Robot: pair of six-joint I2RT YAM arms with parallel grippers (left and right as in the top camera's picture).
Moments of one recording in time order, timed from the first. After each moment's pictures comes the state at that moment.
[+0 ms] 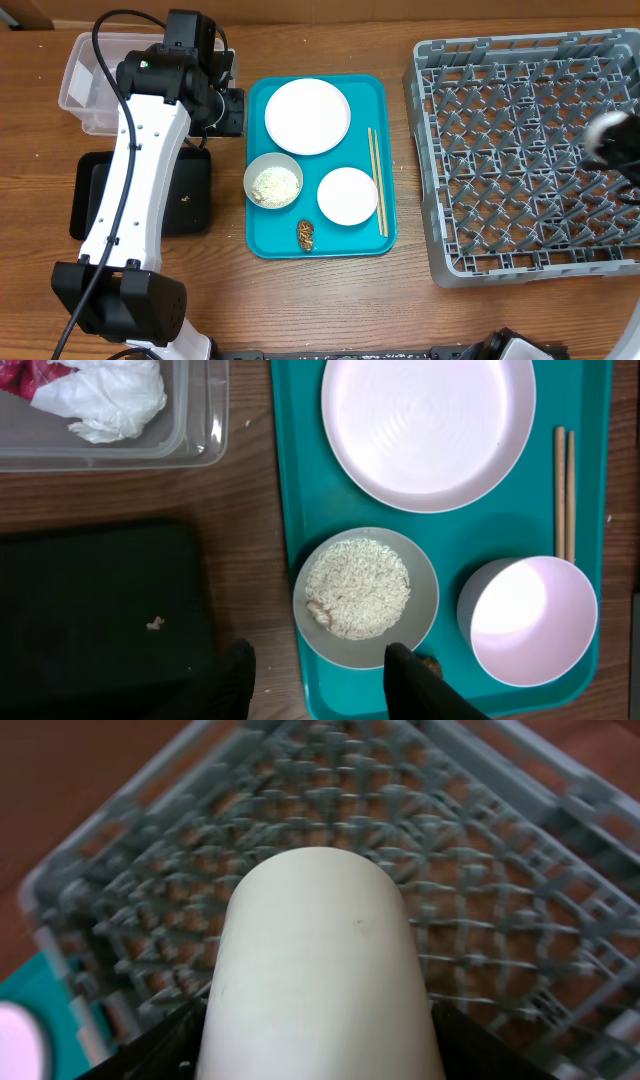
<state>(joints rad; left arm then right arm) -0.13 1.78 1.83 -1.29 0.08 -0.10 -0.55 1.31 1.46 -1.05 -0.12 0.21</state>
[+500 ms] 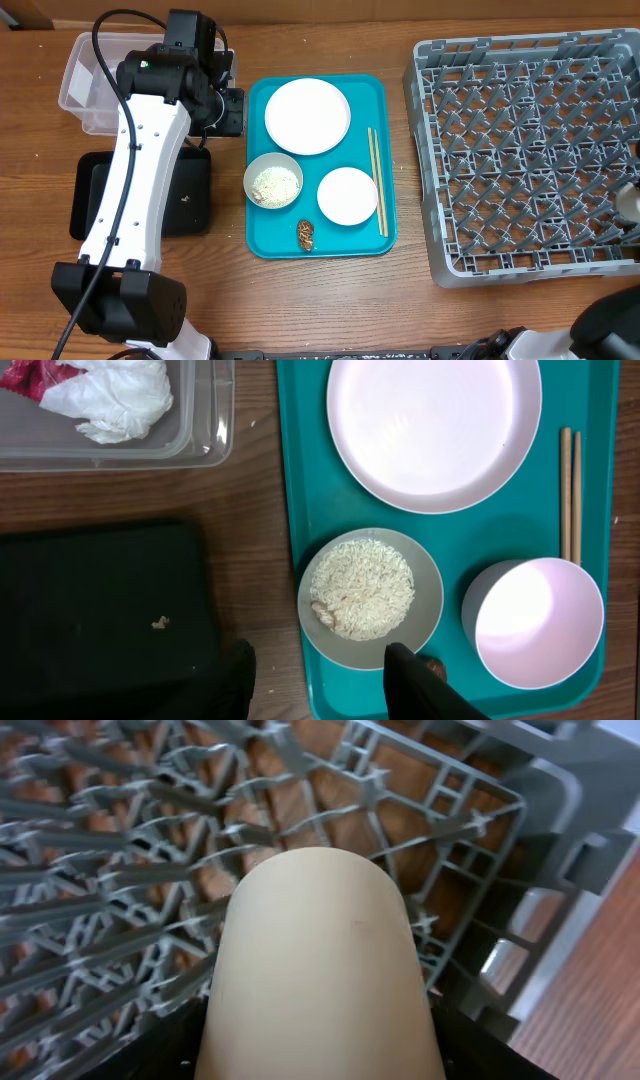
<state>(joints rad) -0.13 1.78 1.83 -1.29 0.07 -0.10 -0.78 1.63 1.46 -1.08 0.02 0.31</state>
